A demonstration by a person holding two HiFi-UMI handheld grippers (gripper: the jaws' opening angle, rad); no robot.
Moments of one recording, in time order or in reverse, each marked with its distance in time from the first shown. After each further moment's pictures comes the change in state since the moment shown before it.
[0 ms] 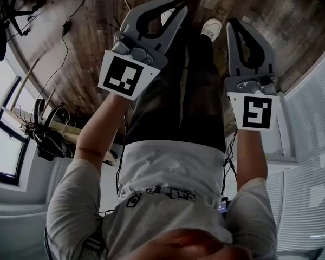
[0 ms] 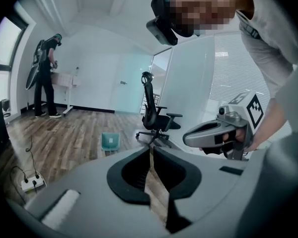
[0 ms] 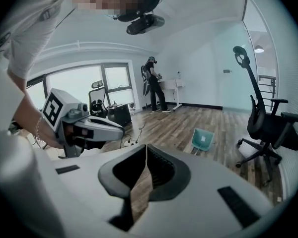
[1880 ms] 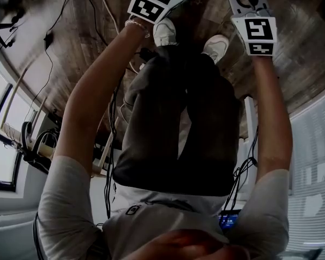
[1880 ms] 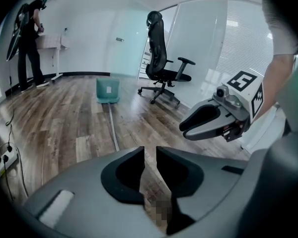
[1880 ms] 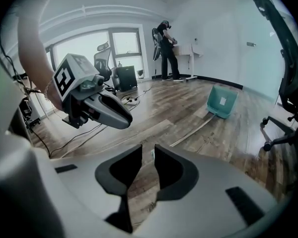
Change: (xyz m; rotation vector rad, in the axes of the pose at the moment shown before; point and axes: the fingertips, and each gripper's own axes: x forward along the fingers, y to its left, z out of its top) left arm 0.230 0.129 -0.338 0.031 0.327 -0.054; right arm 0.251 -0.106 -0.339 -0.164 0.254 0.127
